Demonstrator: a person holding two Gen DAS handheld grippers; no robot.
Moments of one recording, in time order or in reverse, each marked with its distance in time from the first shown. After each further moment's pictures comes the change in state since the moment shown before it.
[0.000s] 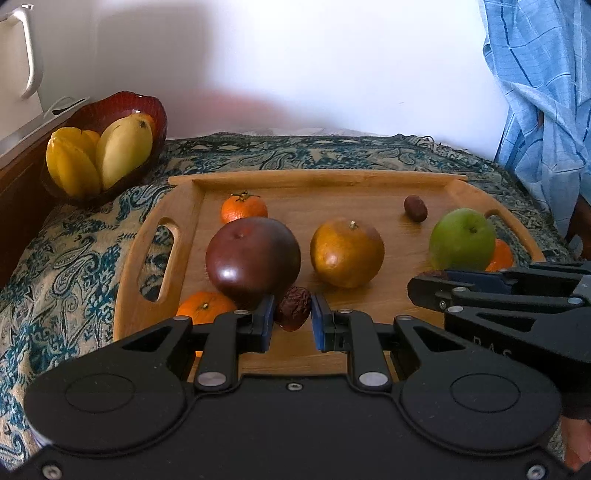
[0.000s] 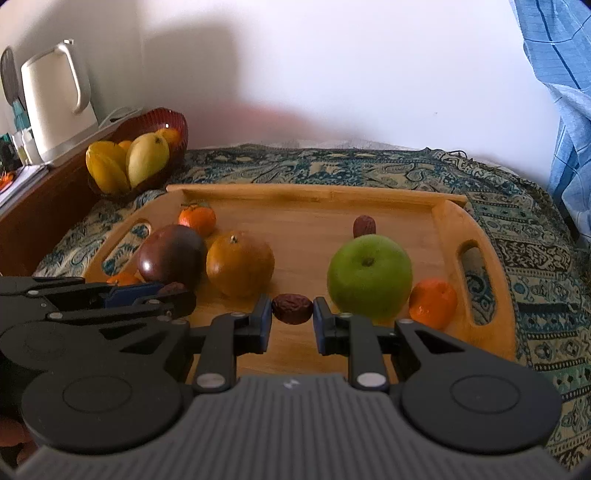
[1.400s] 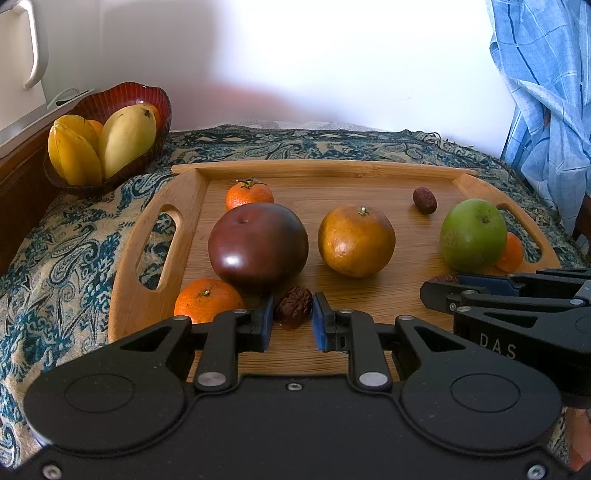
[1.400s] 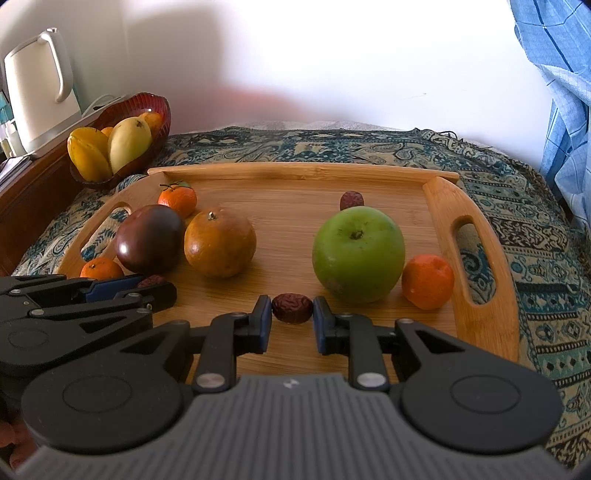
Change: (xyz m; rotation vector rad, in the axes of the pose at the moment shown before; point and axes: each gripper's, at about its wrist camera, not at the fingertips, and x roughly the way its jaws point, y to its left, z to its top) left arm 0.008 0.003 -0.004 -0.016 0.008 0.006; right arm 0.011 -0.008 -0.007 0.021 0.033 -0.027
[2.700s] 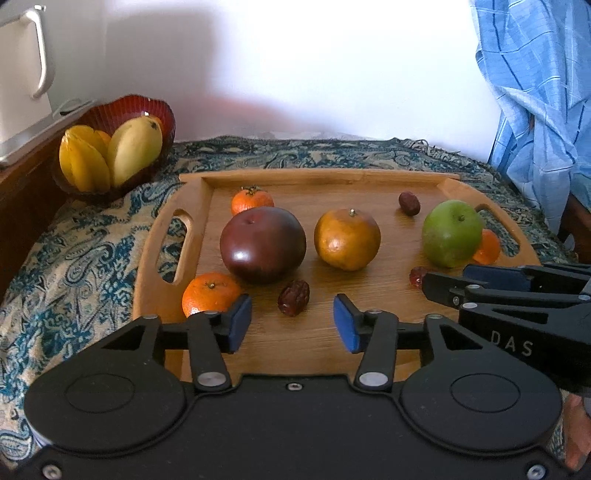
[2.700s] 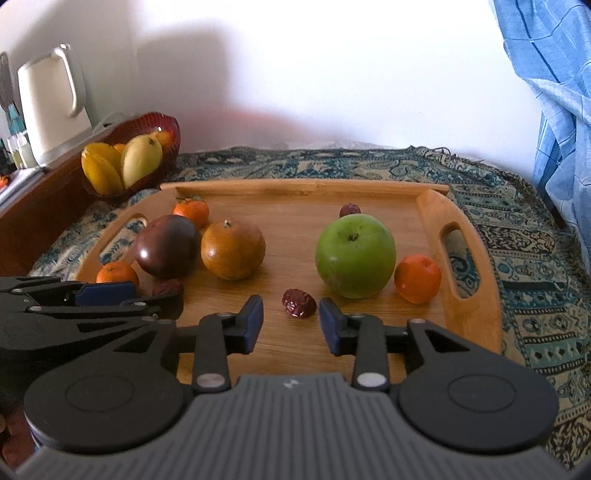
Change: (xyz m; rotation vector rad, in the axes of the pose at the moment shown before) left arm -0.036 0.004 -0.007 0.020 -0.035 -0.019; right arm -0.032 0.003 -0.012 0.006 -0.096 0.007
